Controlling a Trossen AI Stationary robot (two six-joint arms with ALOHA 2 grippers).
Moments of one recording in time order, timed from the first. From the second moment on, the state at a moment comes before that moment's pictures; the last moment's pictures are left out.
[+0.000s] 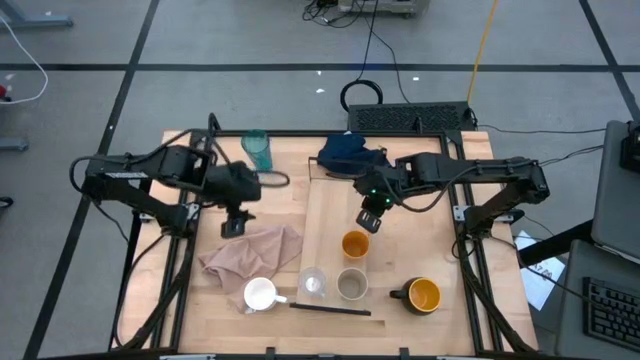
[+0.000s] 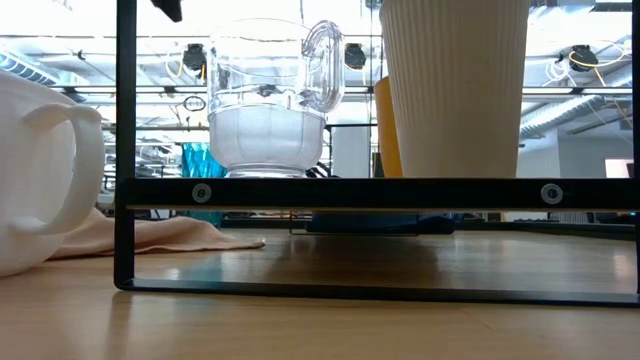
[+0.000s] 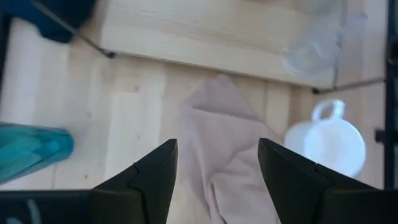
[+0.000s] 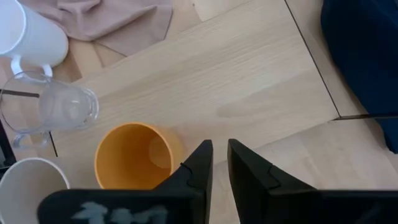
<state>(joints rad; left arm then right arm) -0.09 1.30 1.55 -1.36 -0.03 -0.17 0.02 1.53 1.55 -1.14 0.06 0.51</state>
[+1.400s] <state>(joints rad) -0.48 1.50 1.22 -0.99 0.05 -0.51 0.14 1.53 1.55 -1.01 0.05 0.45</state>
